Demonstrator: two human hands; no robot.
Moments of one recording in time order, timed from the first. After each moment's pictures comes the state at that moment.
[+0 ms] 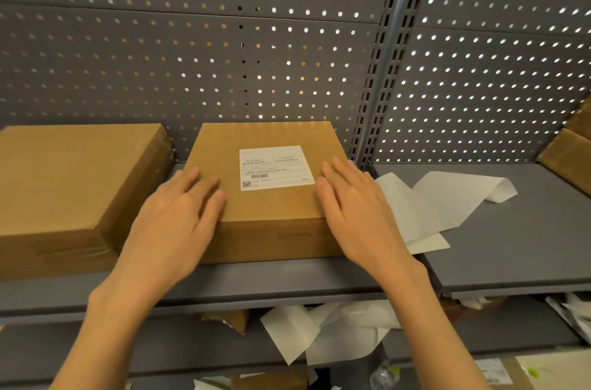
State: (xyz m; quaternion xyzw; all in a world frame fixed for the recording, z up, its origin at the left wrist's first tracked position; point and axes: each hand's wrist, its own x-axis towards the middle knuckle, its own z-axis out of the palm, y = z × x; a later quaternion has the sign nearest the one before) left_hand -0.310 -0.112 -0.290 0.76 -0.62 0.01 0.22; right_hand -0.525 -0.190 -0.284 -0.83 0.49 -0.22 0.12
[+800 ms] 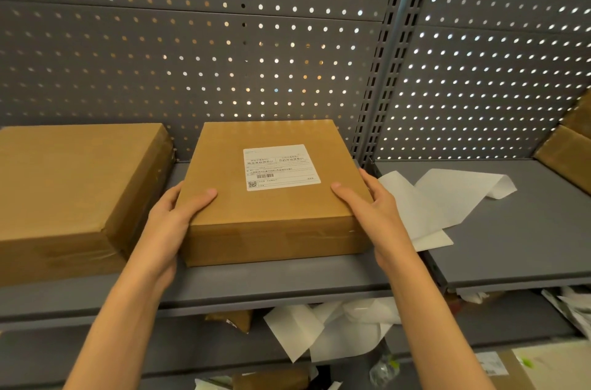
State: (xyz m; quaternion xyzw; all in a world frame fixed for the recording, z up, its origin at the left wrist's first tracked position) left_hand -0.295 -0.128 -0.314 0.64 -0.30 -0.38 0.60; right_hand -0.527 -0.207 -0.305 -0.53 0.52 -0.43 0.51
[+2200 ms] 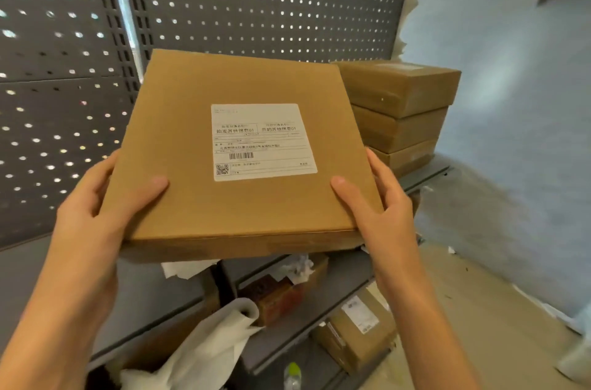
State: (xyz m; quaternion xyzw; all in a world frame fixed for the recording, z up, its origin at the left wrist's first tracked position) left_hand -0.519 -0.129 -0.216 0.43 -0.53 -0.38 0.63; right_hand -0.763 -0.096 -0.231 -0.48 0.50 -0.67 0.28
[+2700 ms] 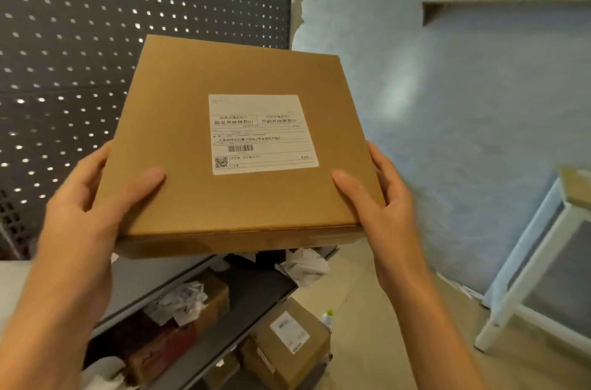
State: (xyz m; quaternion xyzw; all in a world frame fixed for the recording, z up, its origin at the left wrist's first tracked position) left_hand -0.712 -0.135 -0.205 0.34 -0.62 -0.36 0.60; right_hand -0.951 -0.046 -0.205 -0.44 0.54 -0.70 0.19
